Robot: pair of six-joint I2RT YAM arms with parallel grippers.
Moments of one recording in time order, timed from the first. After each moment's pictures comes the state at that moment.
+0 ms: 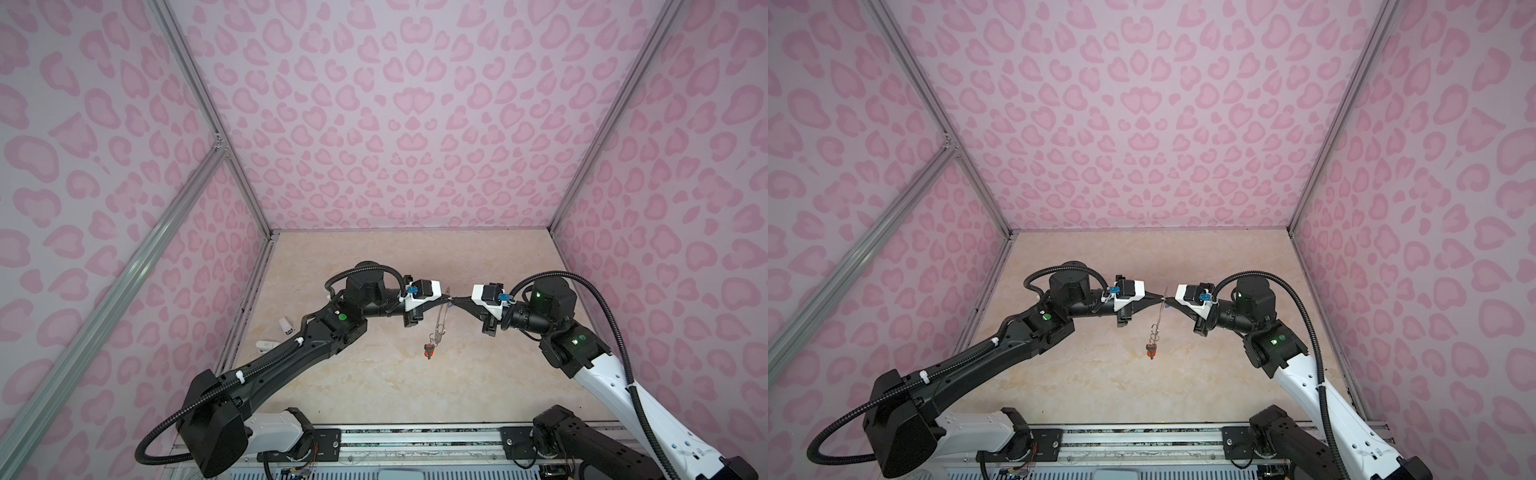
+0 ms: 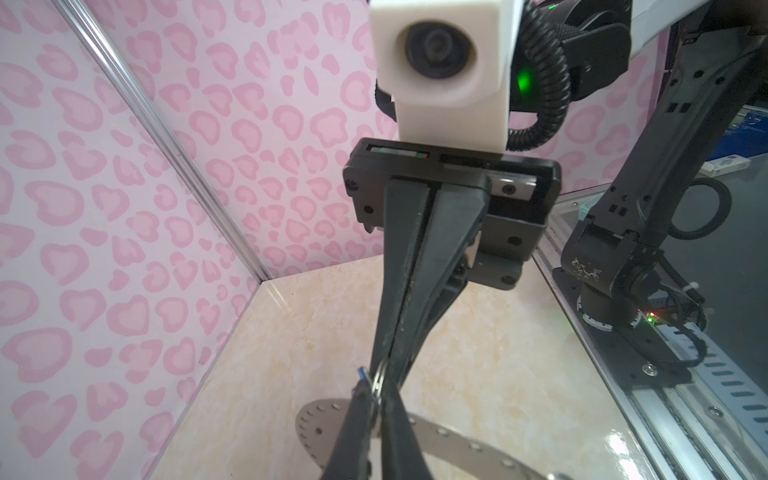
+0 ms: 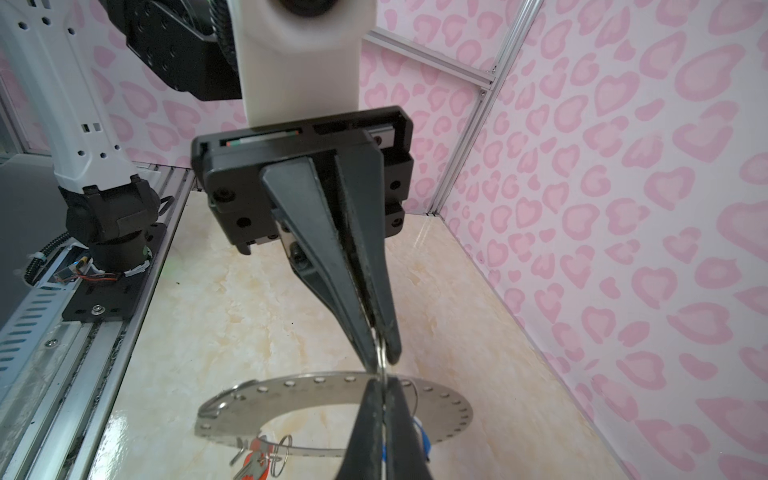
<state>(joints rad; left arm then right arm) -0.76 1.30 1.02 0.13 0.69 0.45 0.44 0.91 0.83 -0.15 -0.73 -0.46</state>
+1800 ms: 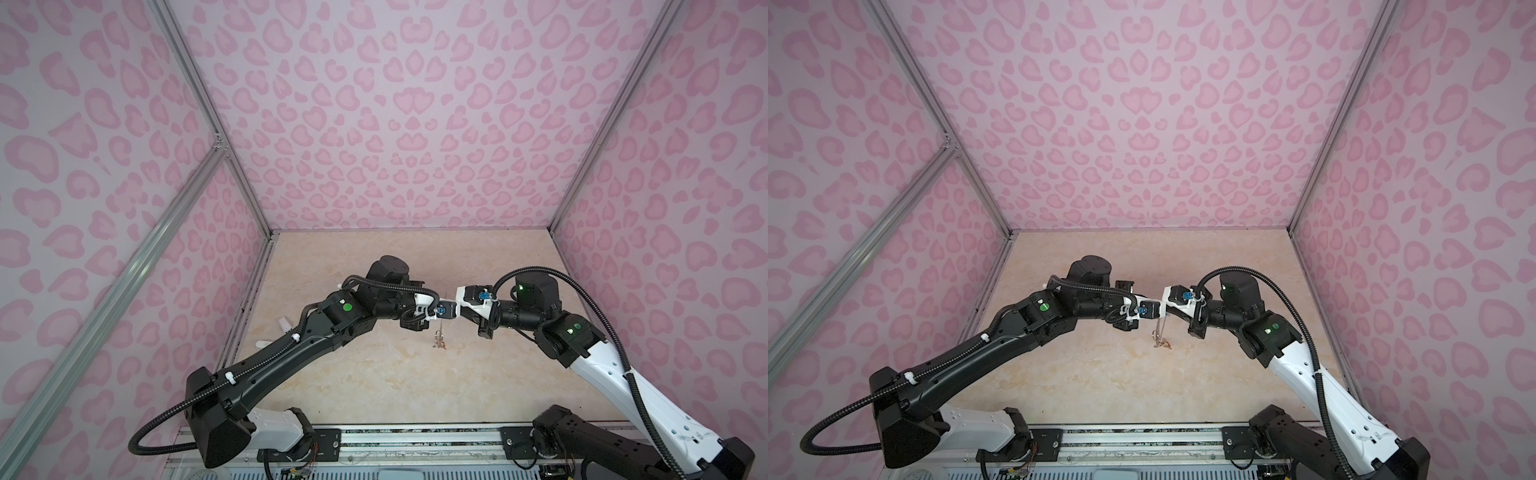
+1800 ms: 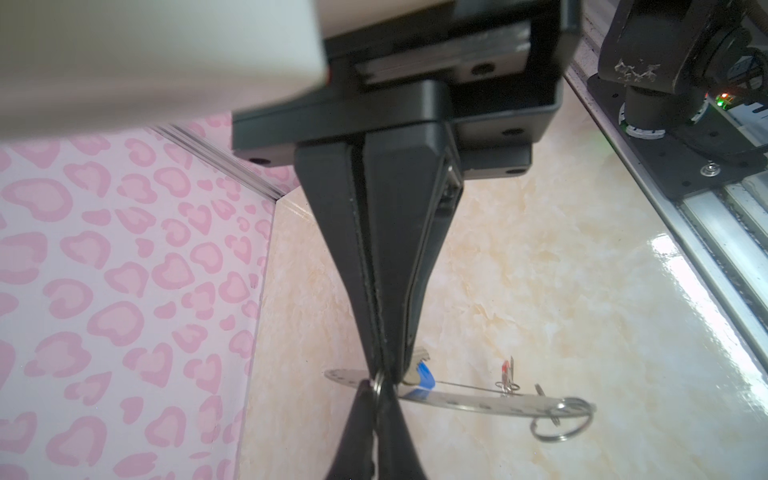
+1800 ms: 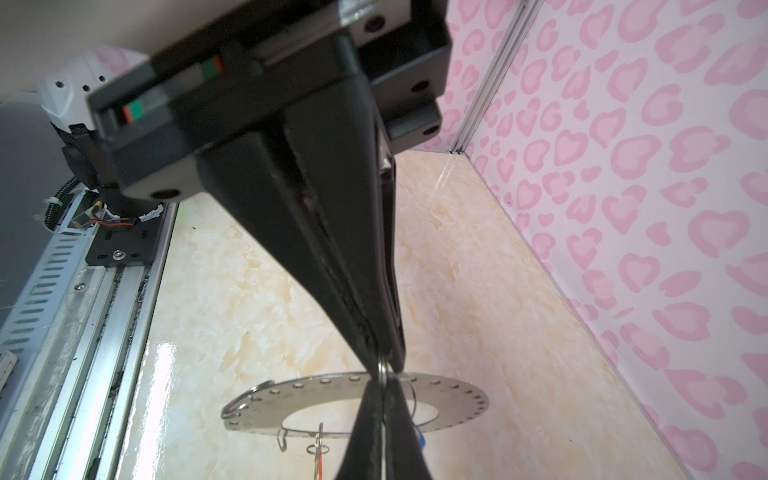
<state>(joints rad) -0.87 1.35 1.28 -0.46 0.35 0.90 0.52 0.99 0.95 -0.42 -0.61 -0.57</state>
